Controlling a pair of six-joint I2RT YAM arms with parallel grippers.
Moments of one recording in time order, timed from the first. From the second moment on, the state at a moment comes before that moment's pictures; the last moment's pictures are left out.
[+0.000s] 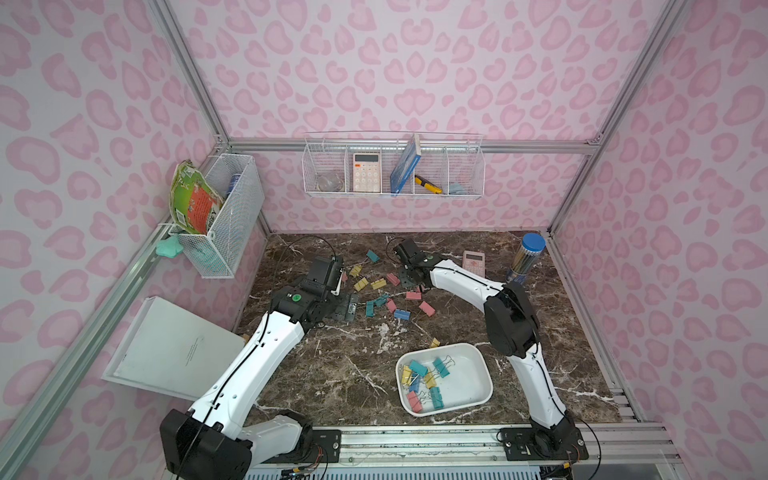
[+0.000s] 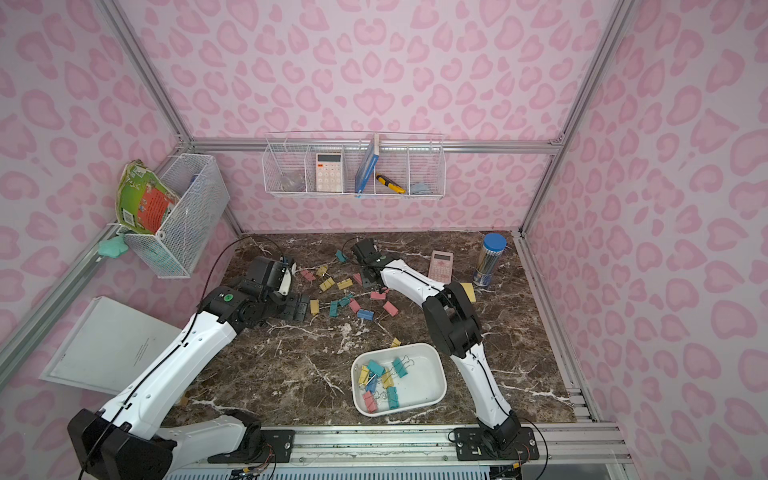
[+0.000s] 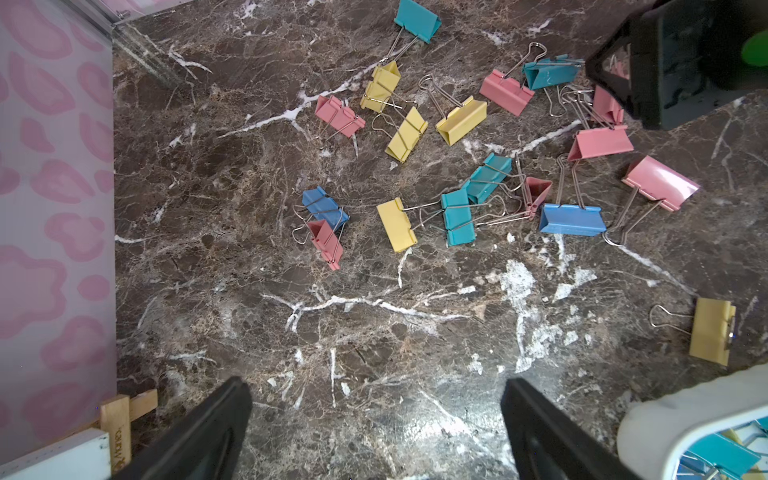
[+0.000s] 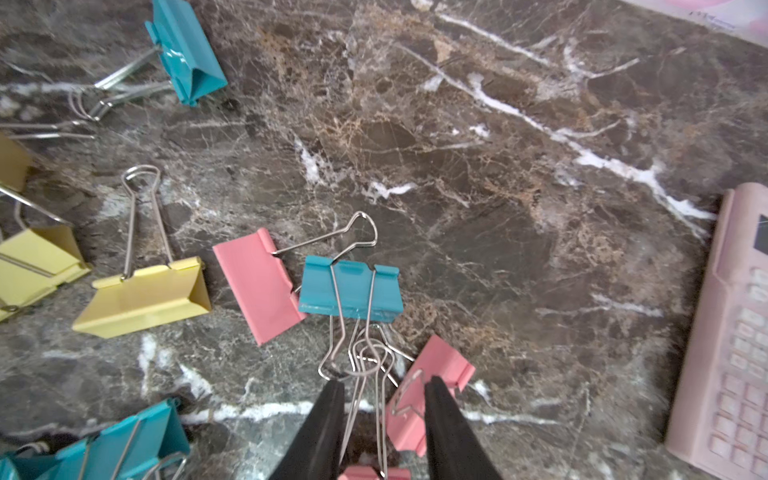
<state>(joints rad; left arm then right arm) -0.36 1.21 1.17 -0.92 -0.22 -0.08 0.71 2.33 1.95 -0.64 0.32 0.31</state>
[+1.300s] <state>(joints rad) -0.36 1.21 1.17 -0.92 -0.22 -0.08 0.72 1.41 1.07 -0.32 0.31 0.45</state>
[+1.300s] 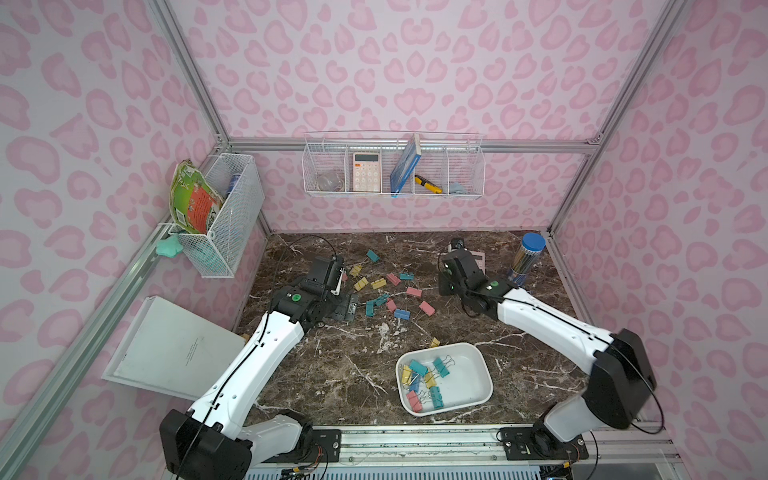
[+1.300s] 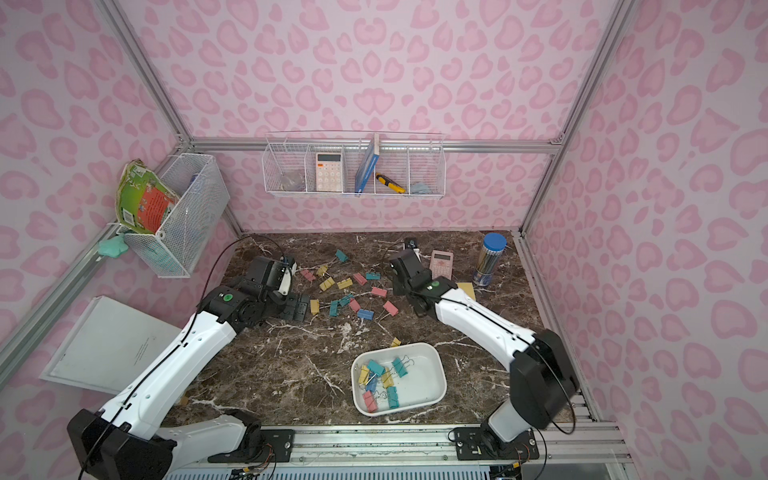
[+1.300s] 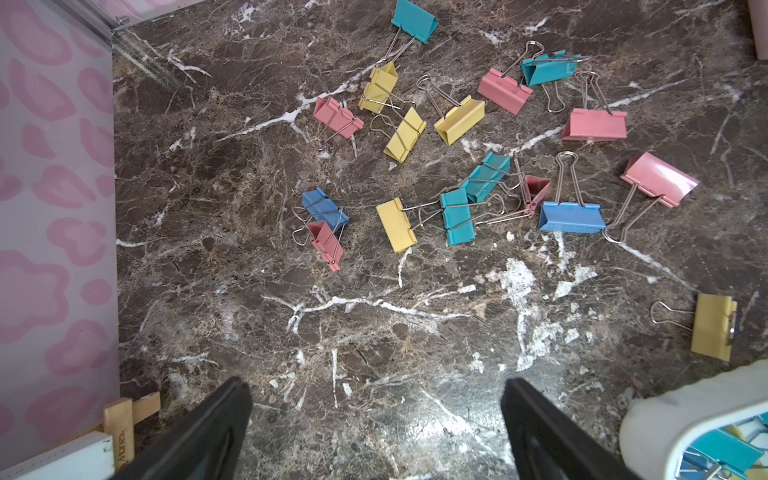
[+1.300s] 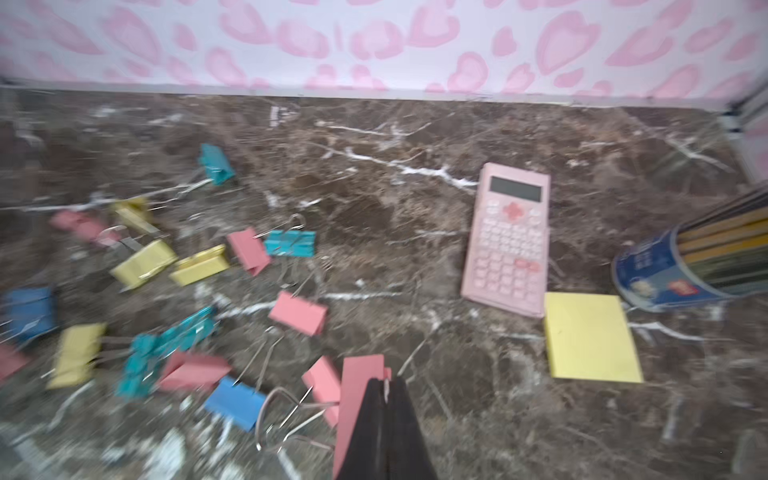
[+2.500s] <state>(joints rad) -0.36 1.21 1.17 -0.92 -0.20 -0.07 1.13 1.12 0.43 0.24 0.07 0.91</state>
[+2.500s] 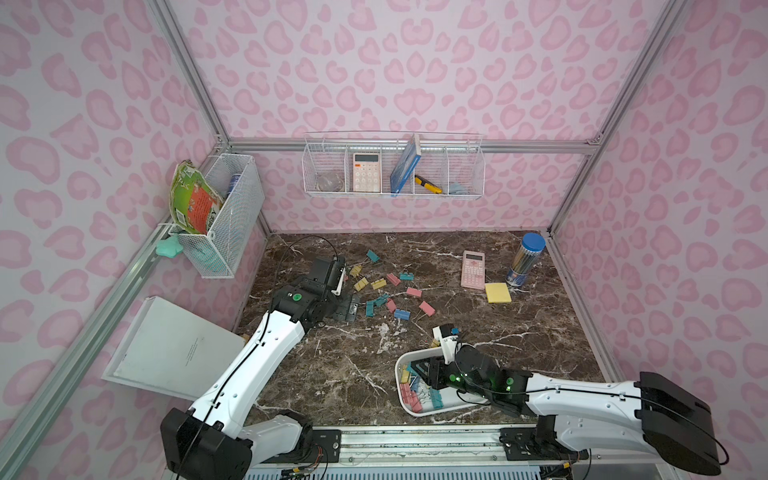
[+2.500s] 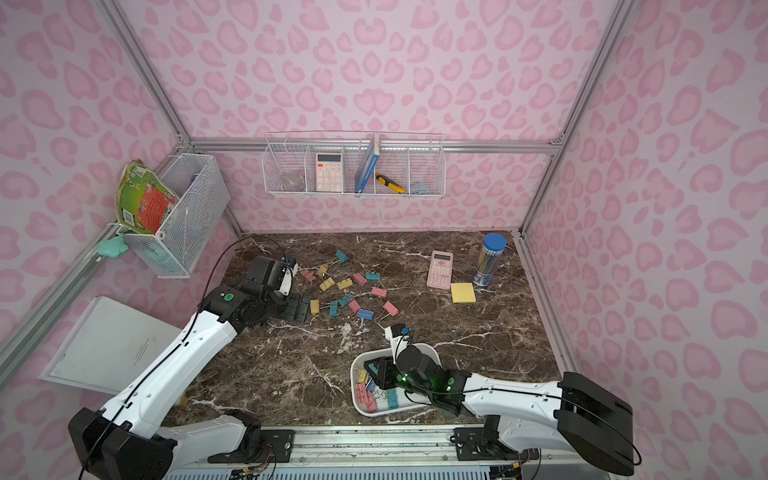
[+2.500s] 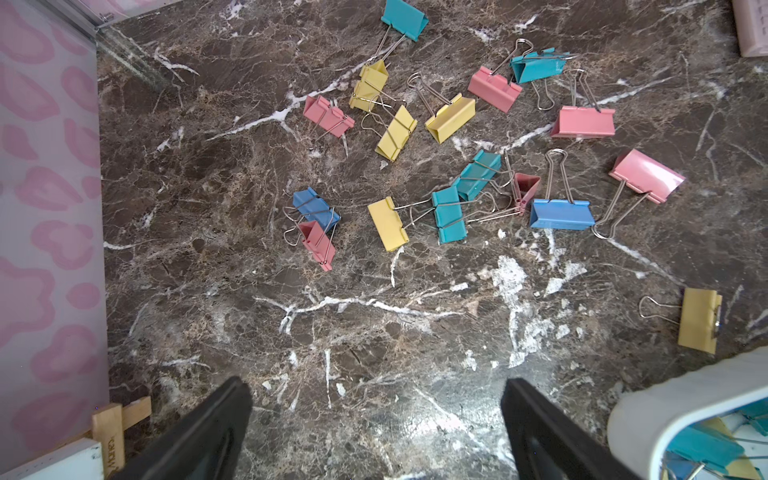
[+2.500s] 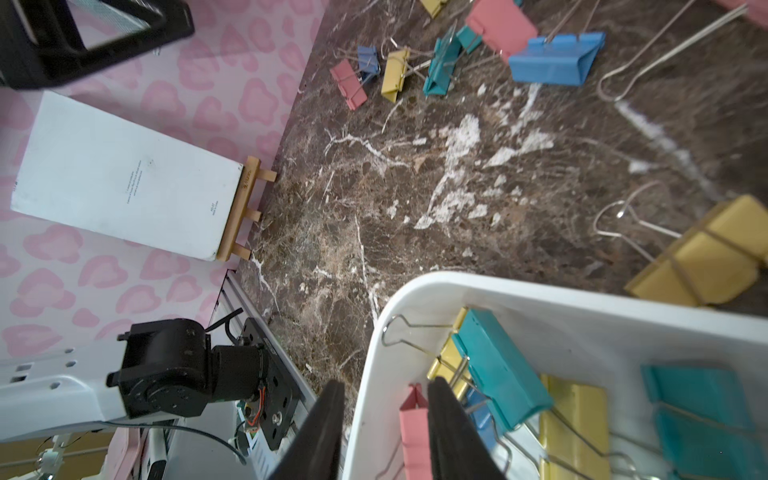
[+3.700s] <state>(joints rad) -0.37 1.21 1.17 -0.92 -0.18 -0.07 0.72 2.30 1.89 -0.70 0.16 -0.01</state>
